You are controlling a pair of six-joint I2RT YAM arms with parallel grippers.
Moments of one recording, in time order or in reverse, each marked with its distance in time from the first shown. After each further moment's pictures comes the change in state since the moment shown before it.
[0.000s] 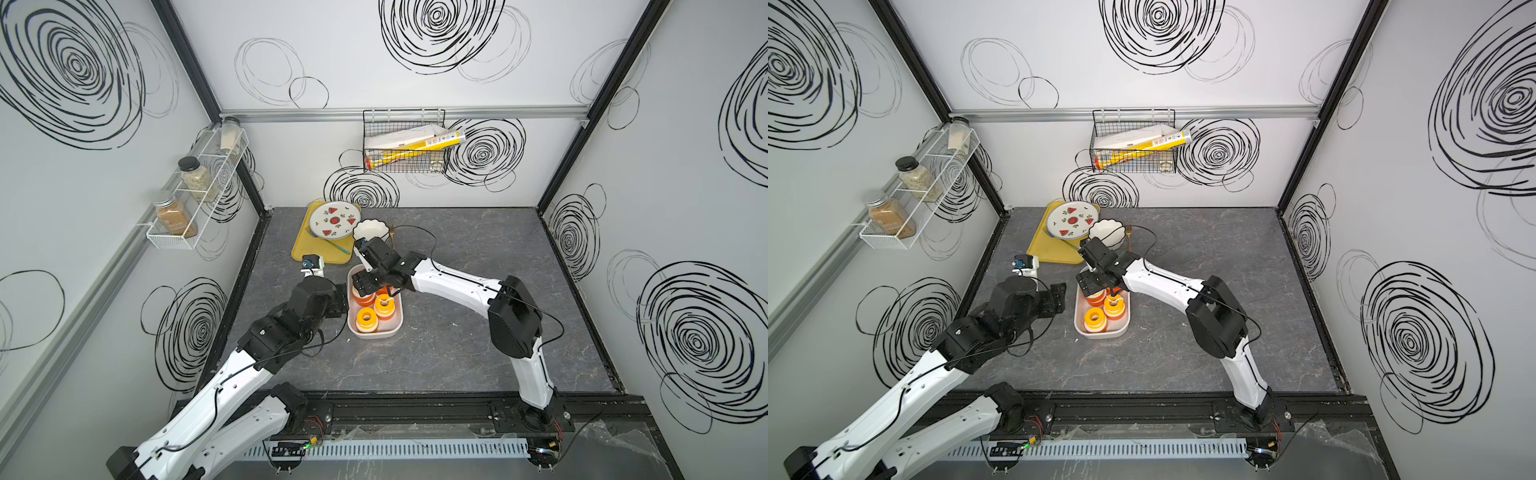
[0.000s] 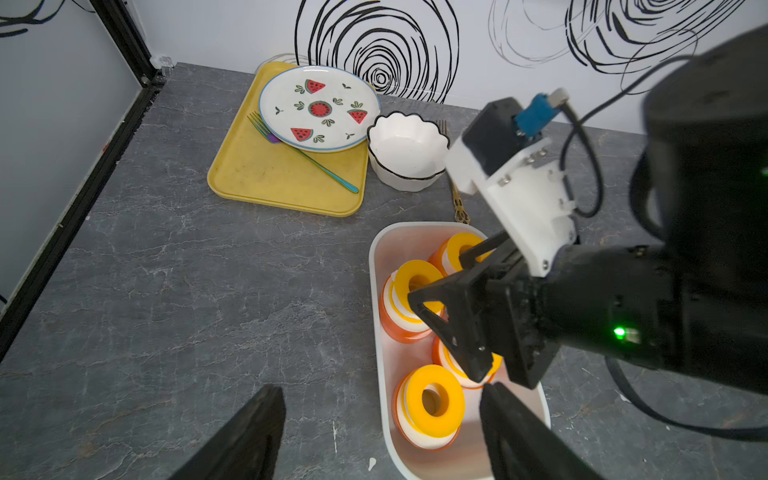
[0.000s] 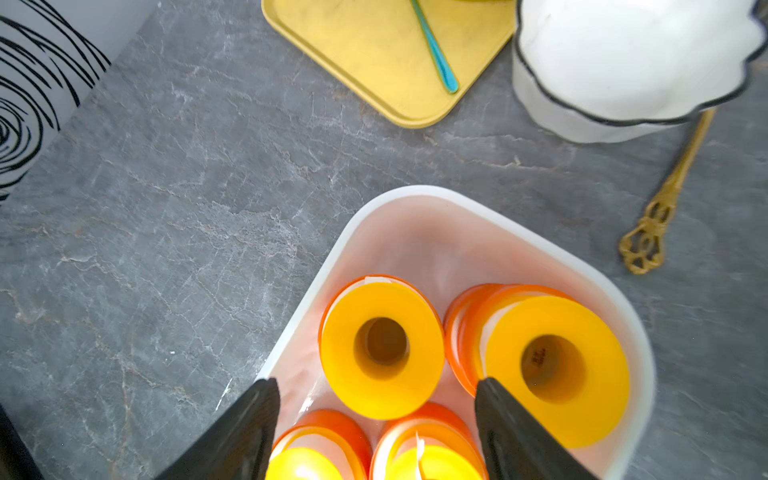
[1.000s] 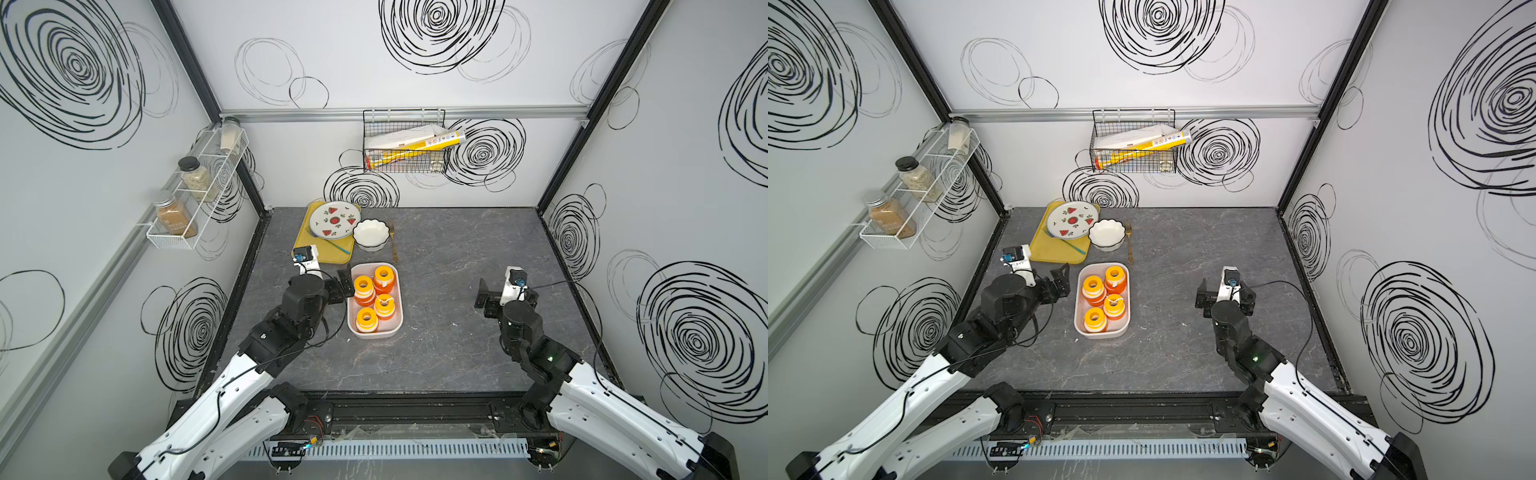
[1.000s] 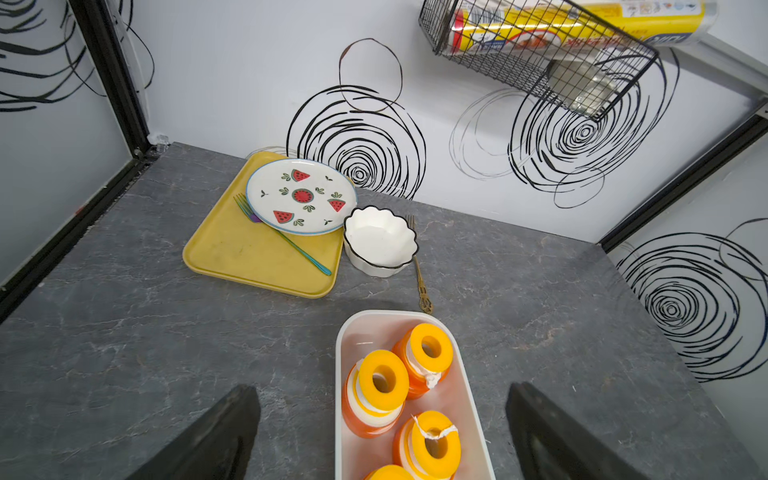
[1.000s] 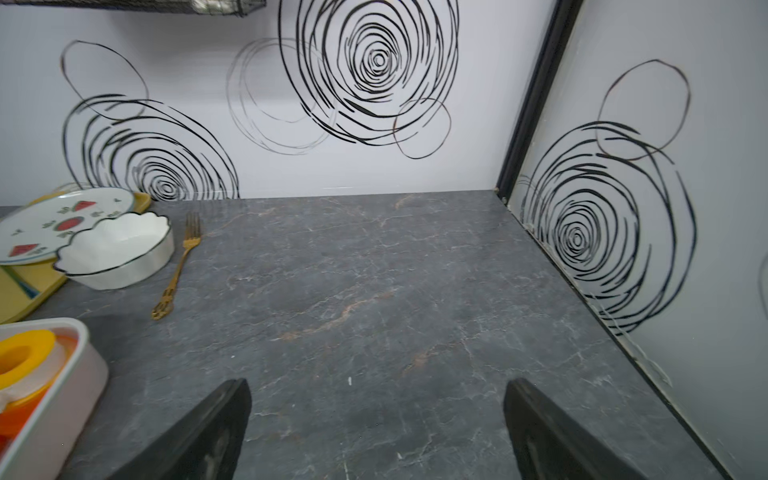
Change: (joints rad) left arm 0.027 -0.007 -0.119 0.389 -0.026 0.021; right arm -0.231 -1.369 -1.338 0.533 0.731 -0.102
